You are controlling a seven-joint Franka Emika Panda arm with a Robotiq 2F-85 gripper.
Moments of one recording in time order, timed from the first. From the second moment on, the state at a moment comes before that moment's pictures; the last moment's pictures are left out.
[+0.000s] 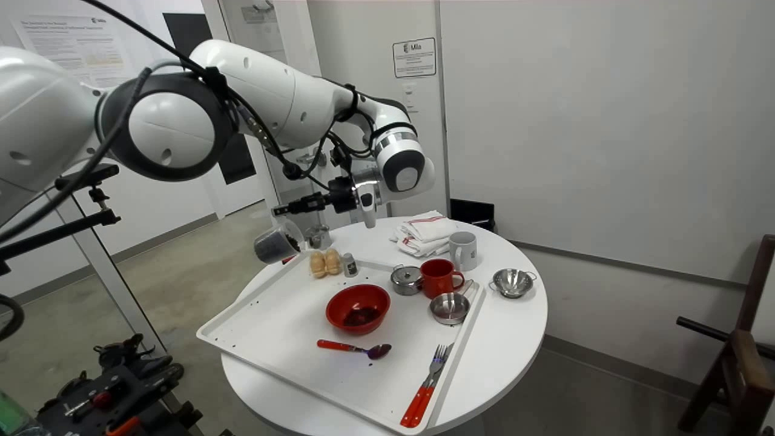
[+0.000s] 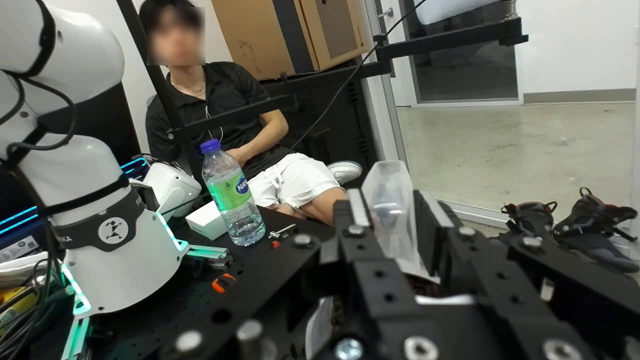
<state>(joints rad) -0.21 1.06 -0.05 -1.04 0.79 0.76 0.94</state>
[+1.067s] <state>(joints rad) -0.27 1.18 -0.03 -0.89 1.01 0.67 1.12</state>
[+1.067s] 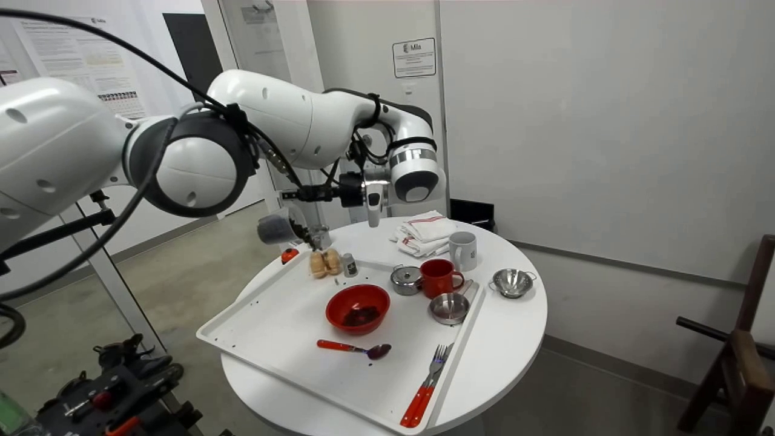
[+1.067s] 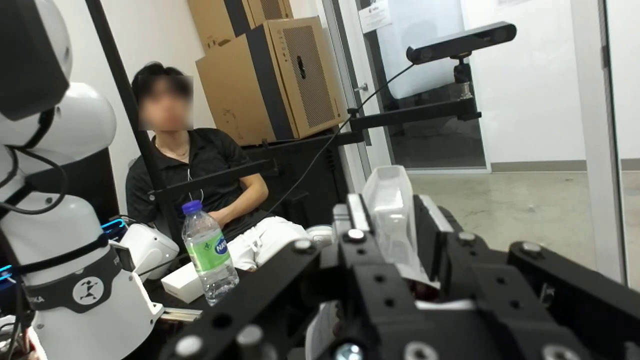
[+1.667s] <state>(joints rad) -0.26 1.21 -0.04 -0.83 1.04 0.69 1.20</state>
